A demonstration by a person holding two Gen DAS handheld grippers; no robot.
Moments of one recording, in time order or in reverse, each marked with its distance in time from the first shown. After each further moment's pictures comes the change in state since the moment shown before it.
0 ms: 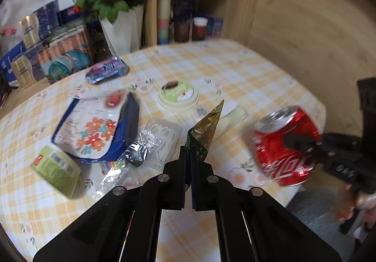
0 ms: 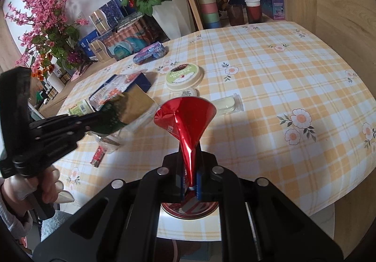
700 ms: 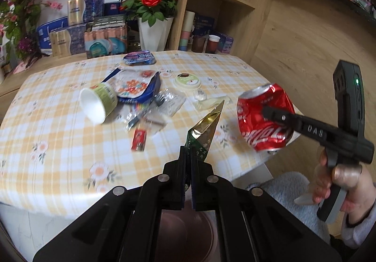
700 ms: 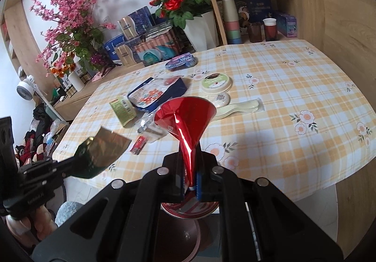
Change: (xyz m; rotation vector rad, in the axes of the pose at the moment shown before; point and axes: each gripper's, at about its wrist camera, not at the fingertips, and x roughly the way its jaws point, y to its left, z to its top) left arm -0.140 -0.017 -0.103 -0.172 -0.072 0.039; right arm -0.070 0.058 -0.032 -0.070 -0.063 0.064
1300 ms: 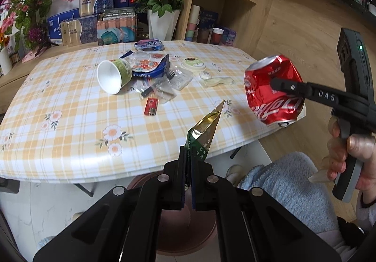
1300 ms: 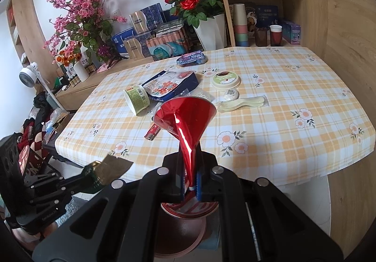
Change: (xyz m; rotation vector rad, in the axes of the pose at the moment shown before) left arm -0.033 0.008 -0.059 -0.017 0.020 0.017; right arm -0.031 0.038 -0.021 -0.064 0.004 -0.014
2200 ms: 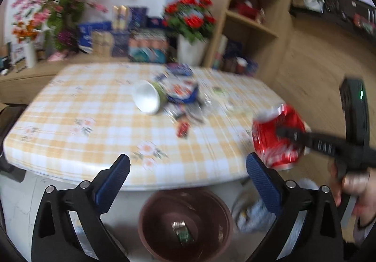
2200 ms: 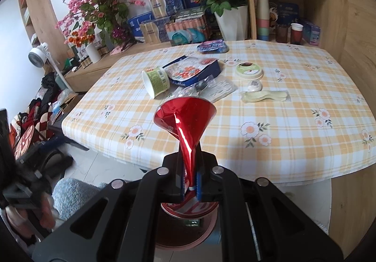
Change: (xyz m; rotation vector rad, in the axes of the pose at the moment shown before) left arm -0.048 0.039 0.004 -0.128 -0.192 0.111; right arm 0.019 0.036 -0.012 -0.086 0.085 0.059
